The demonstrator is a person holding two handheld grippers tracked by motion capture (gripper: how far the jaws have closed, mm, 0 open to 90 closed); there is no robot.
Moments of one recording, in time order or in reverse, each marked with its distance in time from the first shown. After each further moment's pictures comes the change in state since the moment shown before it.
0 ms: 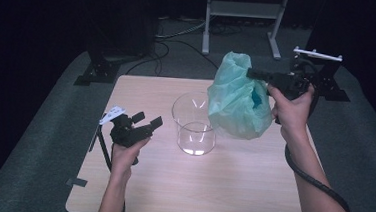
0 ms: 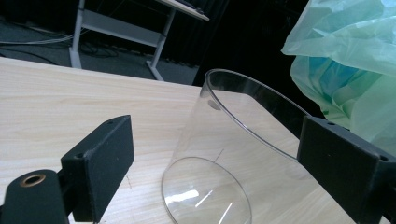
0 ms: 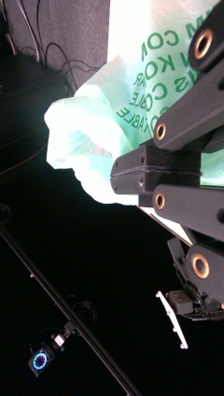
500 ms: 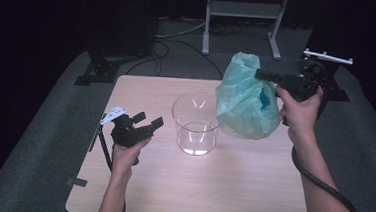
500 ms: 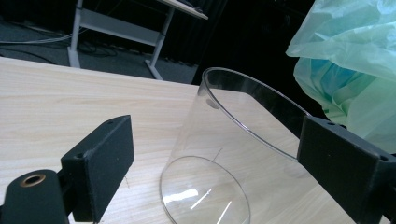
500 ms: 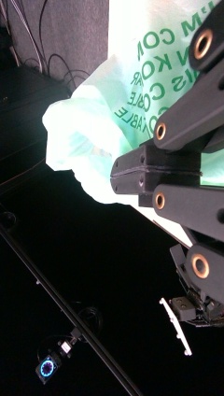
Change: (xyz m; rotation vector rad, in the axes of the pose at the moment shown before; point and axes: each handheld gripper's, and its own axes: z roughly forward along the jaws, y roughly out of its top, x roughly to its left) left arm -0.002 -0.001 0.001 0.003 -0.001 0.000; right arm -0.012 0.000 -0.016 -0.020 -0.027 0.014
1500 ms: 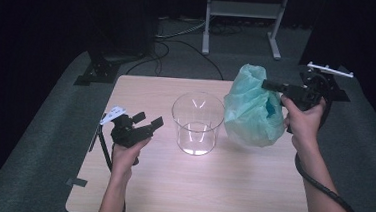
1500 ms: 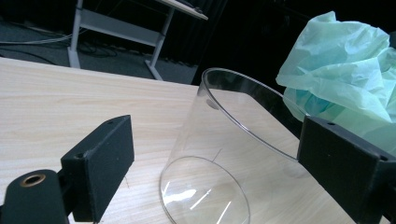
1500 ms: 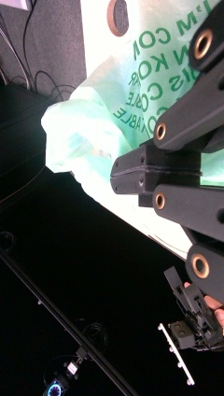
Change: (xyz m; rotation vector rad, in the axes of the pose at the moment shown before) left arm 0.000 0.000 -0.001 -0.002 -0.001 0.000; right arm -0.041 -0.021 -0.005 0.009 -0.044 0.075
